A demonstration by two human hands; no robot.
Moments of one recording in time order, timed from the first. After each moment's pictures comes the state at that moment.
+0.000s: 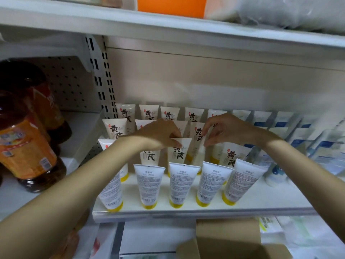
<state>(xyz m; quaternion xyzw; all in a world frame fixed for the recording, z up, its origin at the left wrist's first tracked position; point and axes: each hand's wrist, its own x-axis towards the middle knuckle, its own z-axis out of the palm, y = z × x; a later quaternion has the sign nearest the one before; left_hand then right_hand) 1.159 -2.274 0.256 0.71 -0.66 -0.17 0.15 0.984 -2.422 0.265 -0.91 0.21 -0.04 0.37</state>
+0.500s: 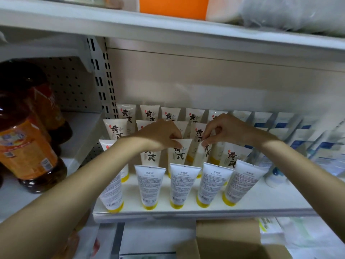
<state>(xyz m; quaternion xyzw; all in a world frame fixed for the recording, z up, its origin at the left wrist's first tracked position) 1.161 -2.274 0.253 0.71 -0.66 -0.19 0.16 0.990 -2.411 0.271 -0.94 0.19 -0.05 0.29</state>
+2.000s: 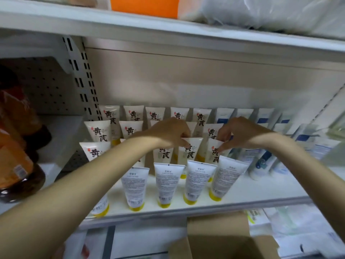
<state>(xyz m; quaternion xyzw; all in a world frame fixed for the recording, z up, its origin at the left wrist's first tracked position) 1.121 -2.314 0.255 0.68 -0.70 -0.16 0.13 0.931 -2.417 0.284 -0.95 0.29 0.03 0.14</state>
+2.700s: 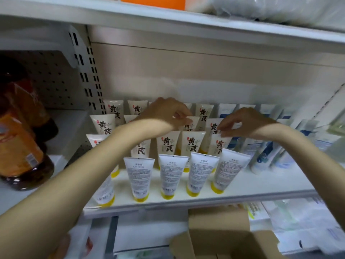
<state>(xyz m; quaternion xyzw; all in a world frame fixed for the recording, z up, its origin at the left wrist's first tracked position) 1.126 -2.274 0.285 0.70 -0.64 -0.13 0.29 0.923 -2.414 0.291 -0.94 0.30 -0.03 0.15</state>
